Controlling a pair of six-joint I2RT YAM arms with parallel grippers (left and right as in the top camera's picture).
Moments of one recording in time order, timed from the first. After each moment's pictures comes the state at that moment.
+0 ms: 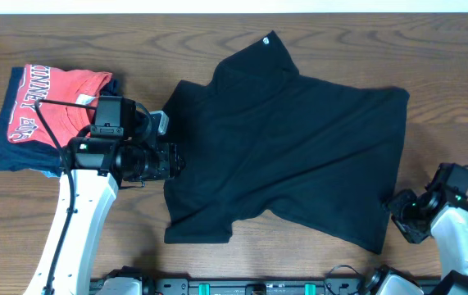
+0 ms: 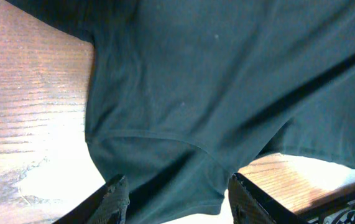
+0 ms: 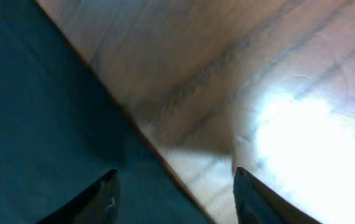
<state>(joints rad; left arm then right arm) -0.07 1.27 1.05 -1.05 0.38 -0.11 -0.50 1.25 0.51 -0.69 -0.11 0.48</state>
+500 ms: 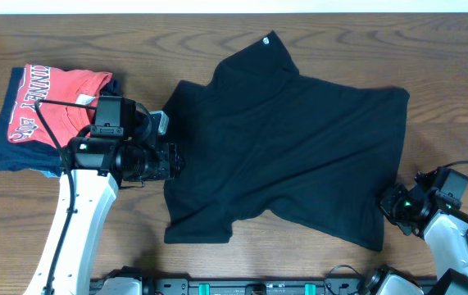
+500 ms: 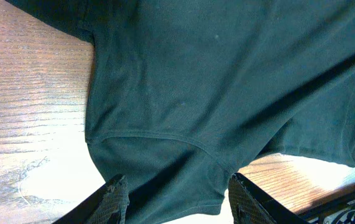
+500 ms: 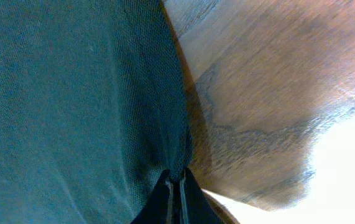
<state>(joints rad) -0.07 1.27 1.05 -1.05 0.38 -0.11 -0.50 1.24 0.42 -0.47 -0.33 0.40</state>
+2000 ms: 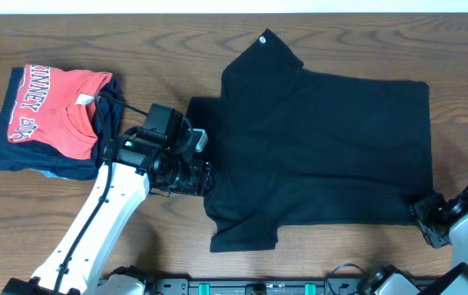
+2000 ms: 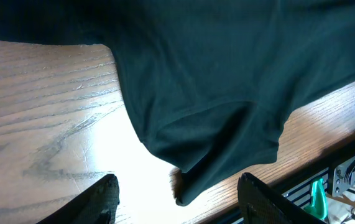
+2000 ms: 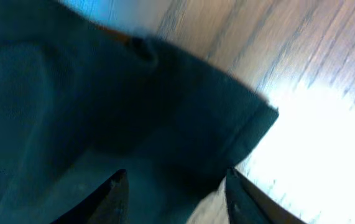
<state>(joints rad) -0.30 1.34 1.01 -1.05 0.38 -0.11 -0.74 1.27 0.53 -0.60 -0.08 0.47</state>
